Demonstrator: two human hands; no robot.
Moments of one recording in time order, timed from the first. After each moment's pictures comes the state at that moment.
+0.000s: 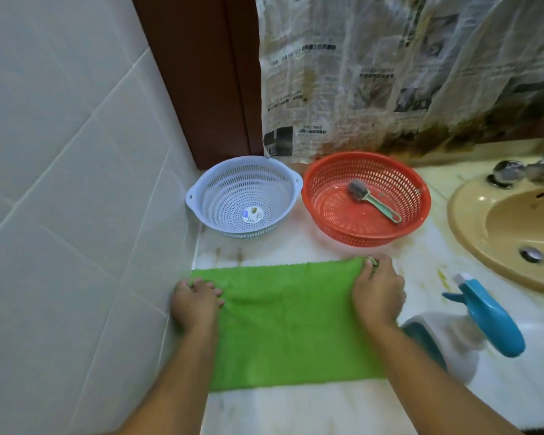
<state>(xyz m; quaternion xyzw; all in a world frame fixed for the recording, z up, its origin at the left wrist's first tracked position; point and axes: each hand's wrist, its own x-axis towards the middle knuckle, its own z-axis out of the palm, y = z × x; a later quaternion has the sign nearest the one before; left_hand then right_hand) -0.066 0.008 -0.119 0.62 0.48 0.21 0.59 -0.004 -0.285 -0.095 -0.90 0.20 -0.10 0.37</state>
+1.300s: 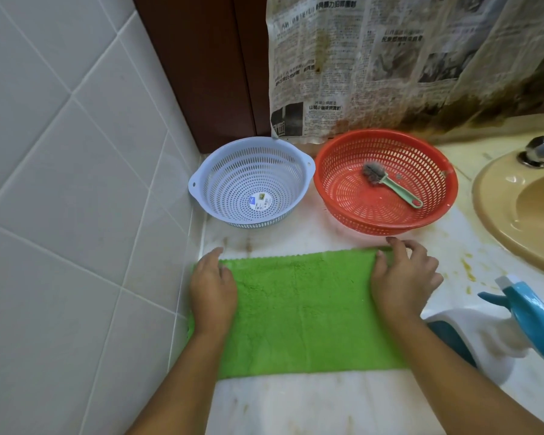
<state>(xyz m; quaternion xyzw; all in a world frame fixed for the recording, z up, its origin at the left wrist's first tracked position) -0.068 0.008 -0.109 0.89 0.27 0.19 0.31 0.010 -0.295 -0.125 -0.95 0.14 -0.15 0.22</state>
